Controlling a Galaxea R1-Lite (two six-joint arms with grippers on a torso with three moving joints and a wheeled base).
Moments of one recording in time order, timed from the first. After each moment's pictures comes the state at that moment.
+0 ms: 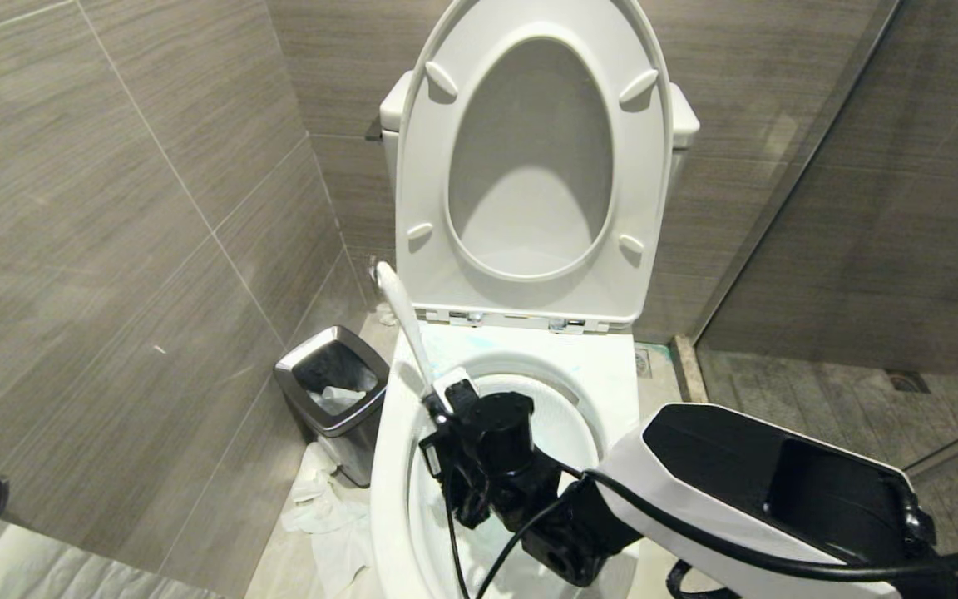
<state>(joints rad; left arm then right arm) 0.00 0.00 0.00 -0.01 0.00 0.00 0.83 2.54 -1.35 -1.02 -0.26 -0.07</state>
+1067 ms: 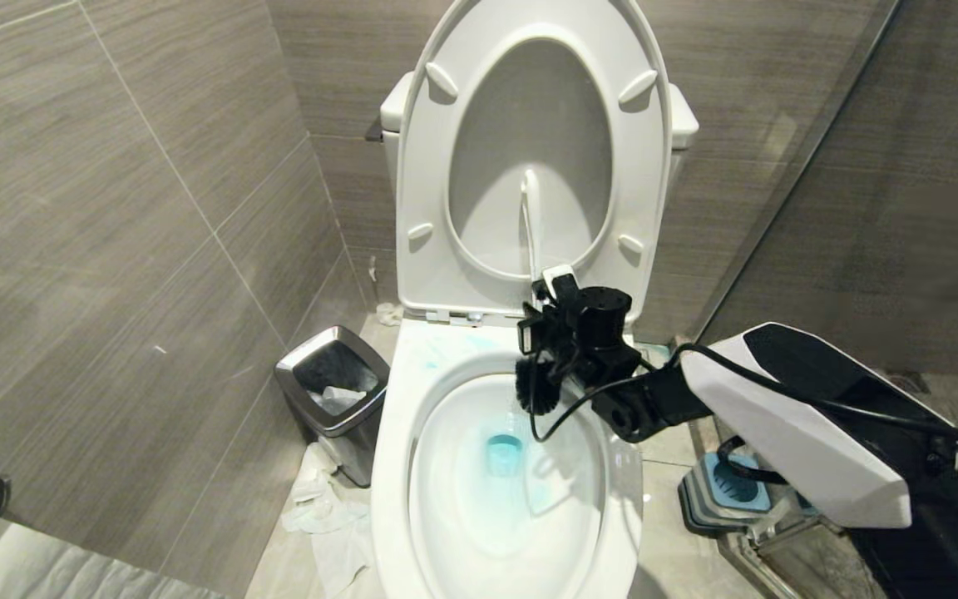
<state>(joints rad) 0.00 0.00 0.00 -0.01 0.00 0.00 0.46 2.58 -1.72 -0.88 -0.18 -0.10</state>
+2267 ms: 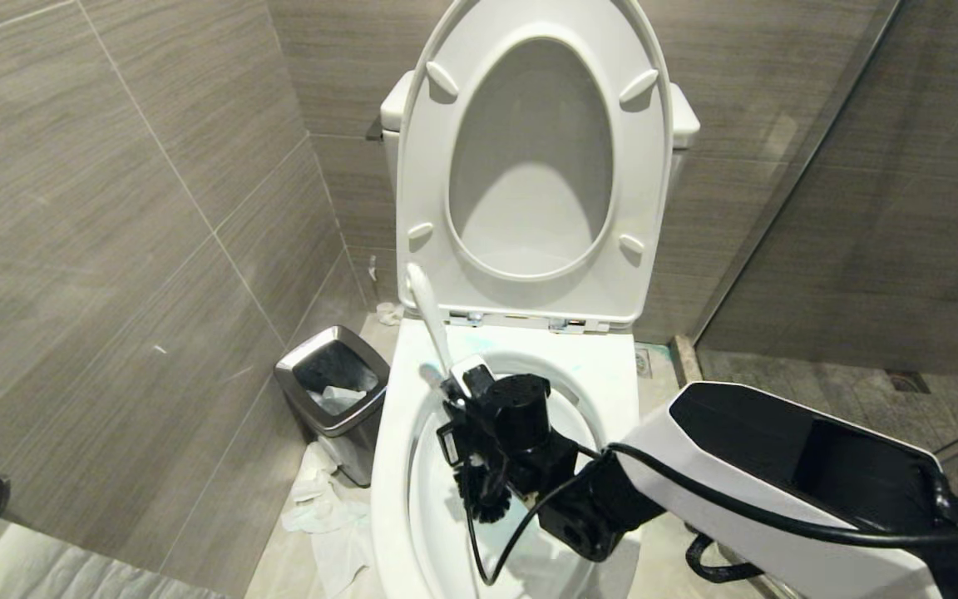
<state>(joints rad) 0.00 0.00 0.00 -0.01 0.00 0.00 0.78 2.50 -1.34 -0.95 -0.20 -0.05</state>
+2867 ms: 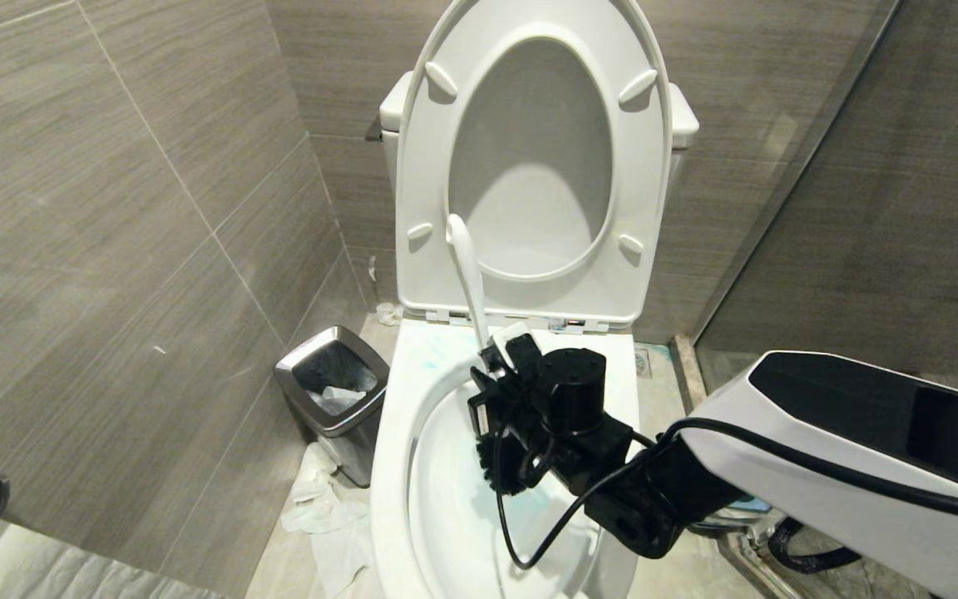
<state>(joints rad) 0.00 0.00 0.00 -0.01 0.00 0.00 0.74 2.35 -1.19 -1.08 -0.20 -0.07</state>
